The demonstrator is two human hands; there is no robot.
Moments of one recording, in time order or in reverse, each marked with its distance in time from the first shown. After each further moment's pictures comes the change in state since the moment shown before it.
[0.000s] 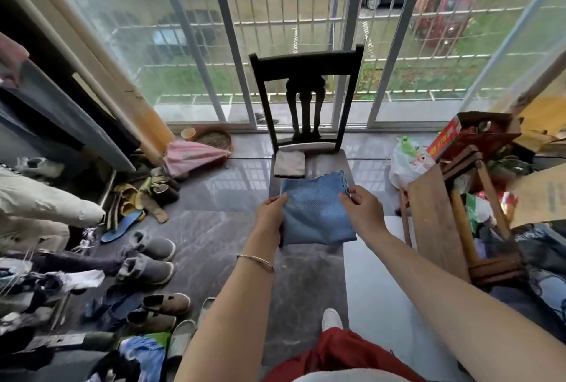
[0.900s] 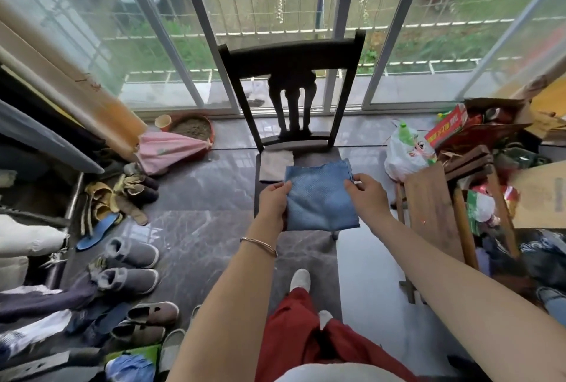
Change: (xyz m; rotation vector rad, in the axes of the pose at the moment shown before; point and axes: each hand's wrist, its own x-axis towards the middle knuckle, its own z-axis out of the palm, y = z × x) left_hand 0.133 0.073 0.091 0.023 0.009 -0.071; right_hand 0.175 -0.005 0.001 -0.045 -0.002 0.151
